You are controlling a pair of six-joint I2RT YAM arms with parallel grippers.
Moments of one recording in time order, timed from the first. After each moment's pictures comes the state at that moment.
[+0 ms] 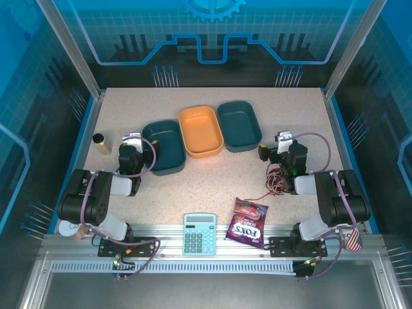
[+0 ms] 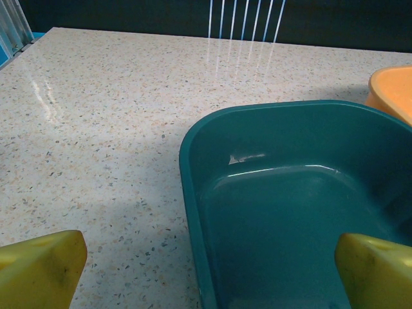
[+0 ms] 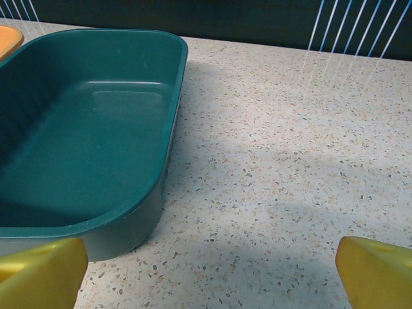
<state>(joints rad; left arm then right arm) -0.02 1.56 0.36 0.86 -0.09 -0.11 0.06 1.54 0.39 0.80 -0.10 -0.07</state>
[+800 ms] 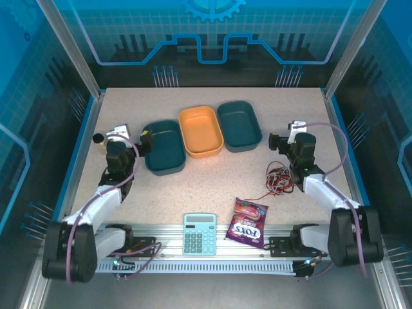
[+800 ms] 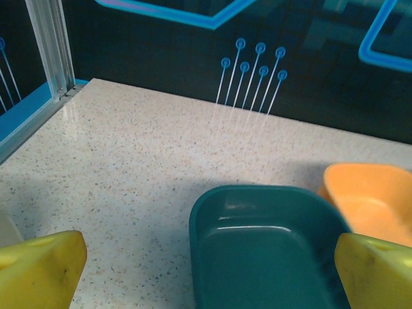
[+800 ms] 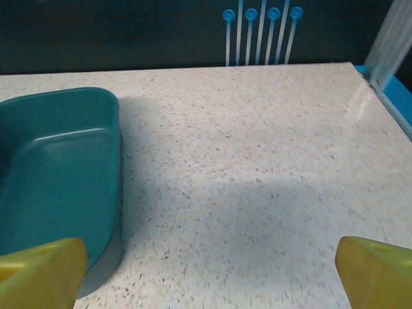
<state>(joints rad) -0.02 1.04 0.44 0.36 -0.14 -0.25 0.07 1.17 0.56 0.20 0.14 0.09</state>
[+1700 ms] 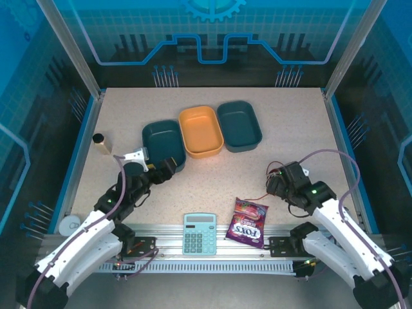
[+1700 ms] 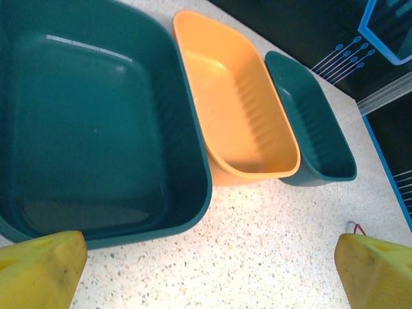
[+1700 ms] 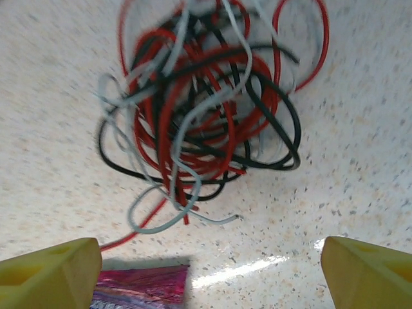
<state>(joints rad) -0.45 0.67 0.40 -0.18 -0.10 -0.75 0.41 0.79 0.59 -0.98 0.21 0.83</state>
